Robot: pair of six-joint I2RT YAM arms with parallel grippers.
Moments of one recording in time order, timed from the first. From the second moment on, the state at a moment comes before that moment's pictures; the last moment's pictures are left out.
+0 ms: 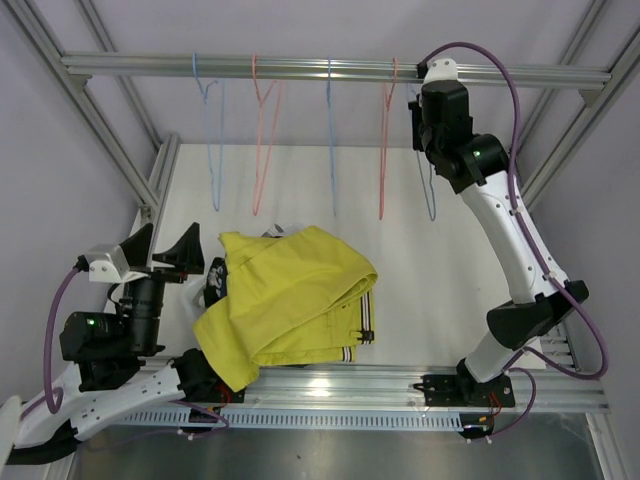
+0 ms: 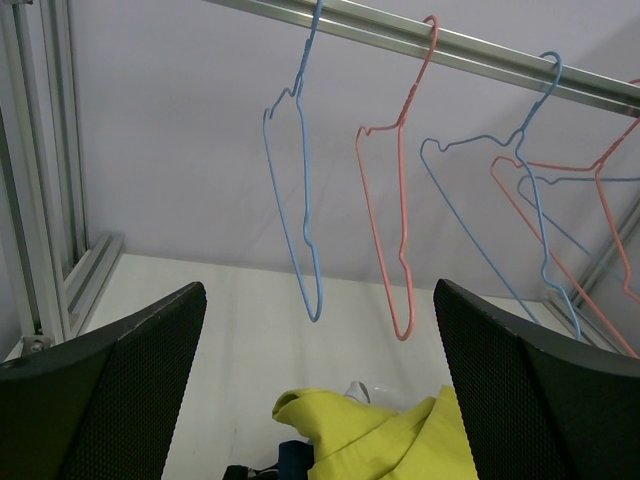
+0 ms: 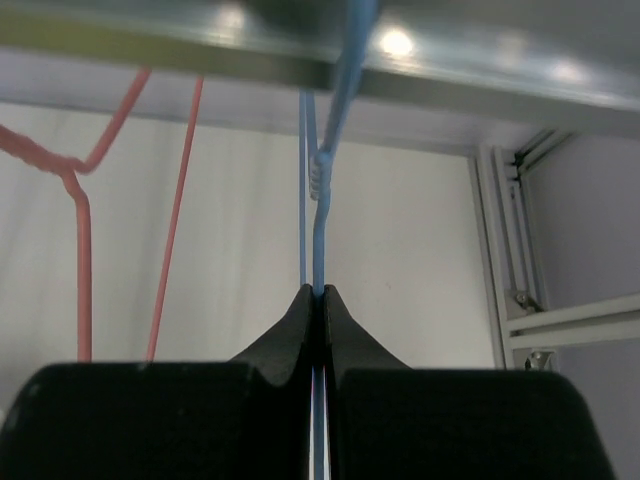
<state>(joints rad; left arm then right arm) -1.08 0.22 0.71 0.10 -0.93 0.25 0.46 1.66 2.09 -0.79 0.48 0.02</state>
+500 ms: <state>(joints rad) -1.08 0.22 0.71 0.10 -0.93 0.25 0.44 1.55 1.83 -0.62 0.40 0.06</state>
